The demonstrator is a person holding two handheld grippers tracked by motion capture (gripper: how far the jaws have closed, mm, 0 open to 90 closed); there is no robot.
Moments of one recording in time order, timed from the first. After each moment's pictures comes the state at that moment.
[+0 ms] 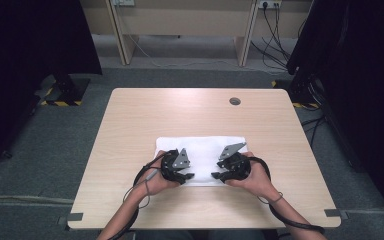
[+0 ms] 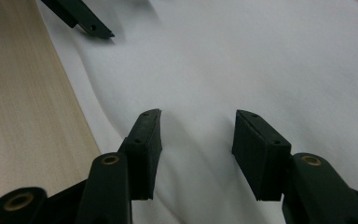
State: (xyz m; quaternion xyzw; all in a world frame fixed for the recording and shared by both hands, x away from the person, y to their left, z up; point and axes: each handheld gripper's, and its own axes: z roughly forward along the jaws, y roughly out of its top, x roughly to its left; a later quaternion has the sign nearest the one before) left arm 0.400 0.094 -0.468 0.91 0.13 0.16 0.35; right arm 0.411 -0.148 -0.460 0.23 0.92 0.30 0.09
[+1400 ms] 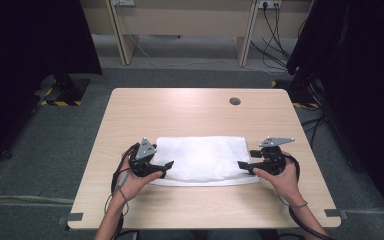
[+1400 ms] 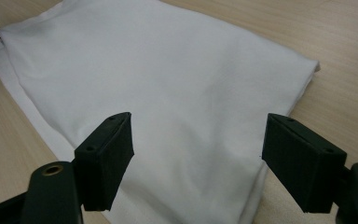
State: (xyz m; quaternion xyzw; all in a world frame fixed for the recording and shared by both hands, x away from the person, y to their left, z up) left arm 0.386 0.171 -0.452 0.80 0.34 0.22 0.45; right arm 0.415 -0.246 -0.446 0.38 0.82 0.41 0.09
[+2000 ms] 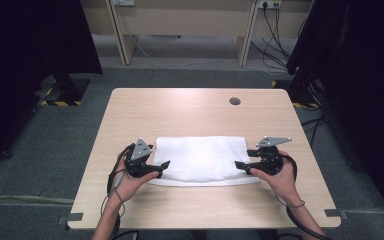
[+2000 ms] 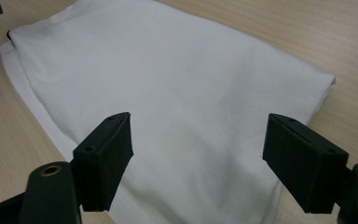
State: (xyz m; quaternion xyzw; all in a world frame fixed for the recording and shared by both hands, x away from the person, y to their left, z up) left arm 0.386 0.182 -0.446 0.79 0.34 0.23 0.45; right arm 0.413 -0.234 -0.441 0.37 0.83 0.41 0.10
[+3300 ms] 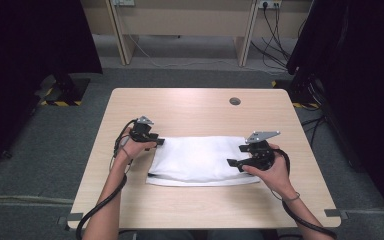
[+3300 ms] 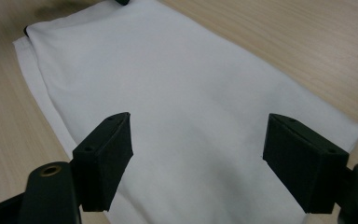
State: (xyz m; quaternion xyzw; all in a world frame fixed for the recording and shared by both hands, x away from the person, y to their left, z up) left arm 0.502 0.192 -0.477 0.83 0.39 0.12 0.38; right arm 0.420 -0.199 -0.420 0.32 0.86 0.39 0.10
